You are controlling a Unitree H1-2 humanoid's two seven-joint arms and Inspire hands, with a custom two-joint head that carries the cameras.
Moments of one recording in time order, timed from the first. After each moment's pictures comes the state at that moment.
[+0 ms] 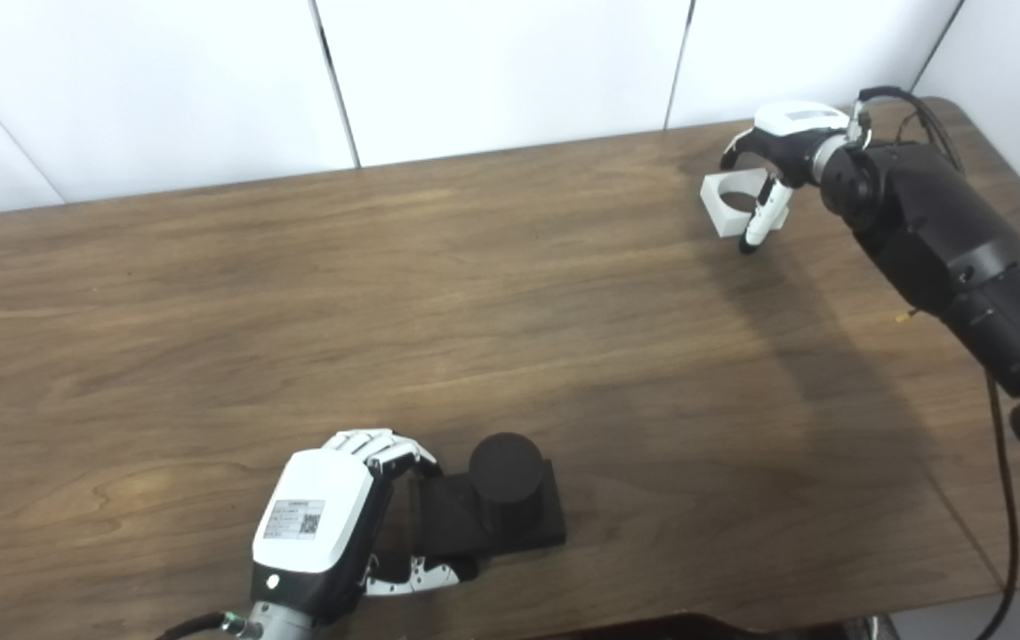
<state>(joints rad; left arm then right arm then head) 0.28 0.24 -0.38 -0.43 1.07 -0.04 -0.11 -0.65 -0.67 0.39 0.36 -0.82 0.30 0.49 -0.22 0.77</state>
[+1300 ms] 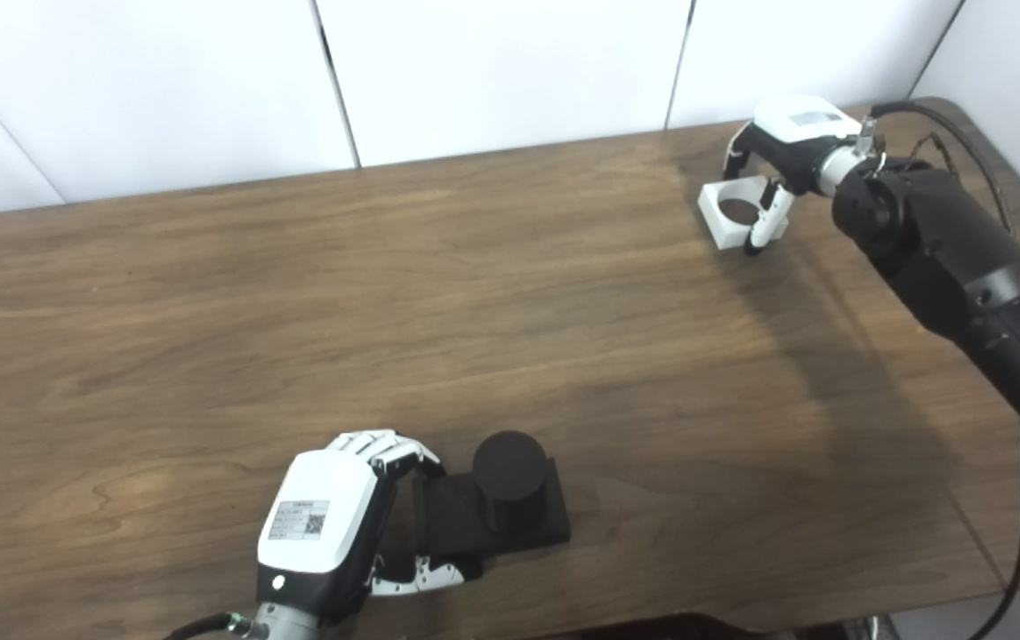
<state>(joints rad) 0.28 0.22 -0.39 -0.44 1.09 -0.03 -0.12 -0.55 -0.70 0.36 0.20 -0.78 0.19 0.38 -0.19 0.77</state>
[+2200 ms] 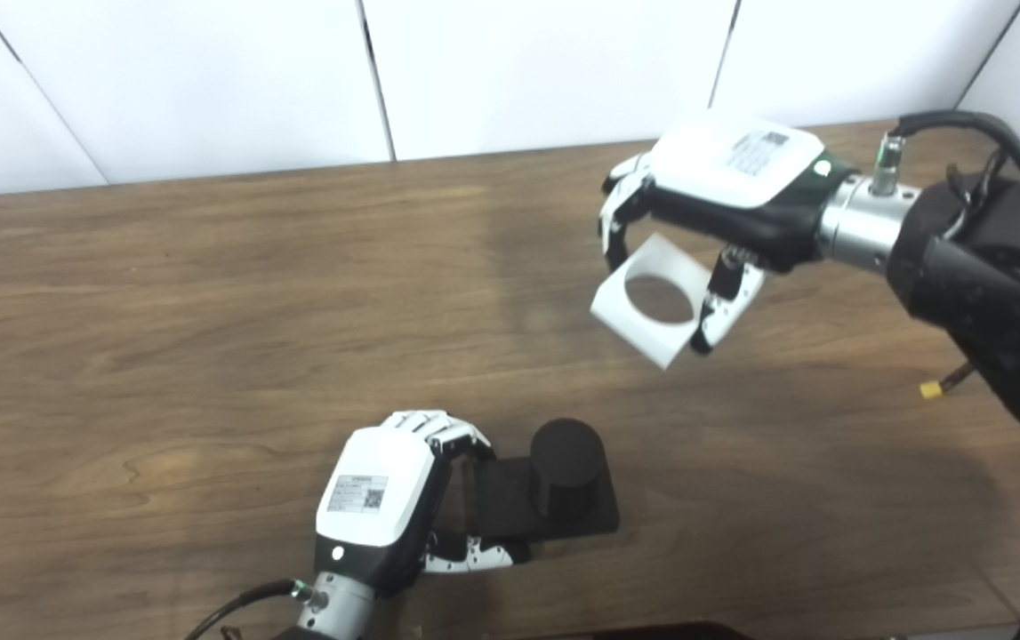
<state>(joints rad) 0.26 0.15 -0.44 -0.41 1.16 0.00 -0.11 -0.53 -0.67 0.28 -0.78 -0.62 0.33 1.00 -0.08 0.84</state>
